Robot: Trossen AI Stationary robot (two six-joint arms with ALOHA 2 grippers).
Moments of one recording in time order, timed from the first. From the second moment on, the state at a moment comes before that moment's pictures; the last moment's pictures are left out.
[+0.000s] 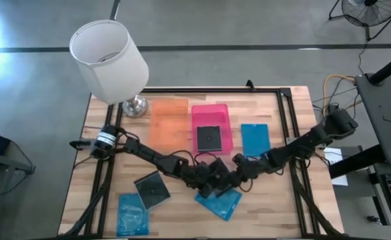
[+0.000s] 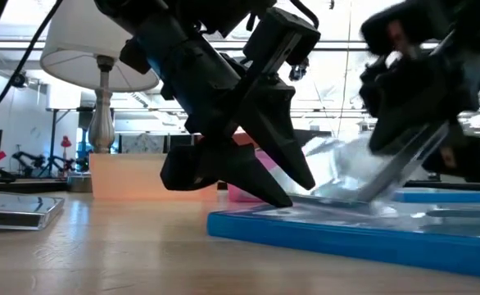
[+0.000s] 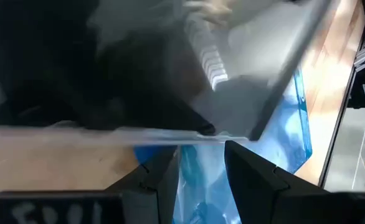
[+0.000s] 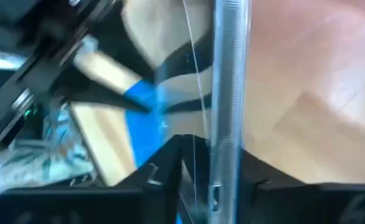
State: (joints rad) left arm -0.29 2.04 1.24 -0.02 0.07 -1.10; right arm 0.40 1.49 0.53 0.24 0.09 1.46
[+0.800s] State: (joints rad) left arm -0.44 1.42 1.24 -0.84 -0.51 -1.18; right arm 0.02 1.18 0.57 0.02 0.28 1.36
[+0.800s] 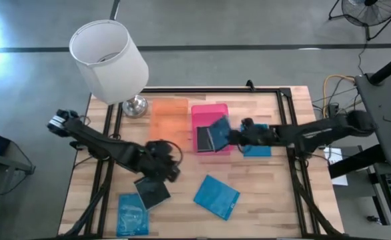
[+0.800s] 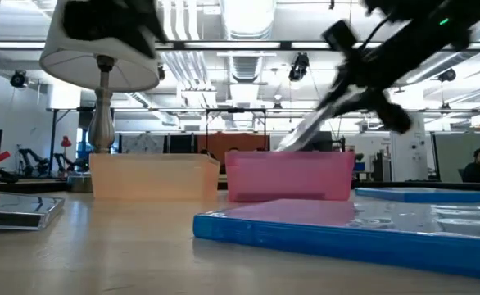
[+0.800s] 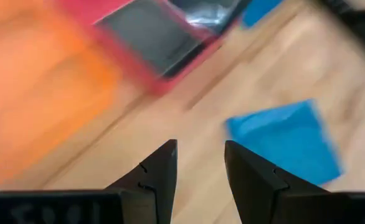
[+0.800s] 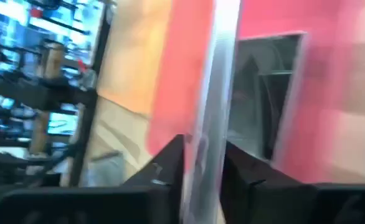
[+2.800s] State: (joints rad) left arm -0.99 1.12 0.62 -0.74 -0.41 -2.29; right arm 0.14 2.17 1.47 -0.01 -0.34 1.13
